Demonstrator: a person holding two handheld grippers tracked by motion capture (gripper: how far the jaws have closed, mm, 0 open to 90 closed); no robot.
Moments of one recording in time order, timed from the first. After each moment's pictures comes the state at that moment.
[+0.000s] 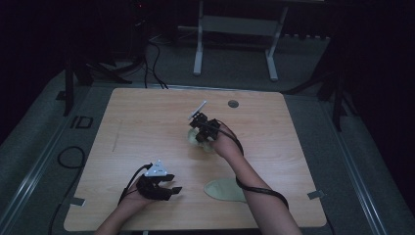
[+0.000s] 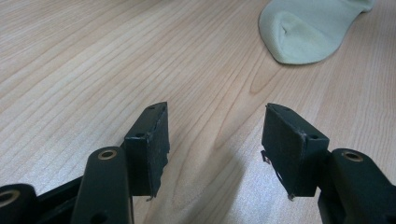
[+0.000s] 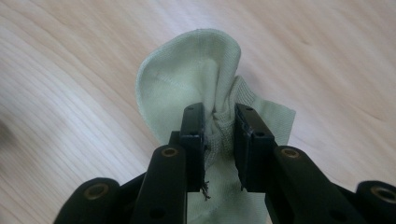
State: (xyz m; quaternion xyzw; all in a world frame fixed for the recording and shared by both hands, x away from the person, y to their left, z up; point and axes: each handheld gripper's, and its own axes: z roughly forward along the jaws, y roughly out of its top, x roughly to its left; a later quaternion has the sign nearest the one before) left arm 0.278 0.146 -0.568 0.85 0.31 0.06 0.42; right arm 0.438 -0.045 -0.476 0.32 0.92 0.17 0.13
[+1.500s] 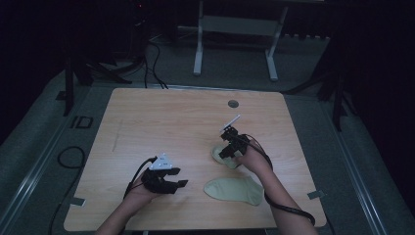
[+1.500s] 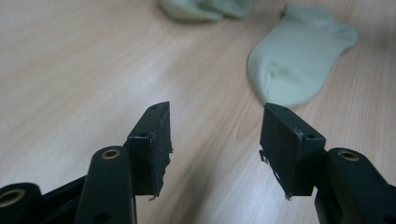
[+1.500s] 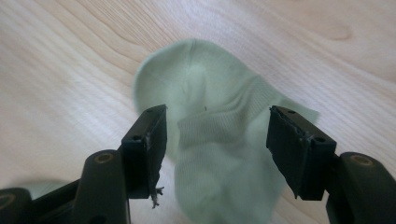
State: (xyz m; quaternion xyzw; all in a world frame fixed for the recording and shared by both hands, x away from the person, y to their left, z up) left arm 0.288 0.126 -0.538 0.84 0.31 0.07 0.44; right arm 0.421 -0.141 -0.510 0.40 0.90 0.15 0.07
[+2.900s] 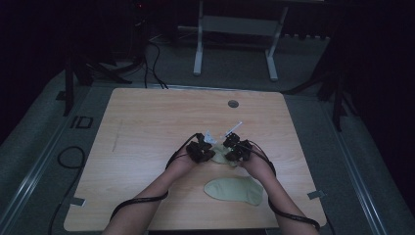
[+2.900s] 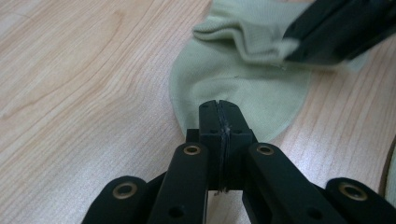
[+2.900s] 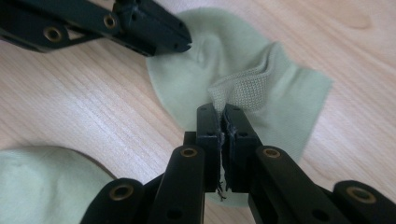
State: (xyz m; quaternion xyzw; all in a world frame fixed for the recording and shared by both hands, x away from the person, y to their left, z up) left arm 0.399 0.013 -0.557 0.89 0.28 0.11 0.33; right arm 0.401 -0.150 -0.515 0.36 0.92 0.17 0.09
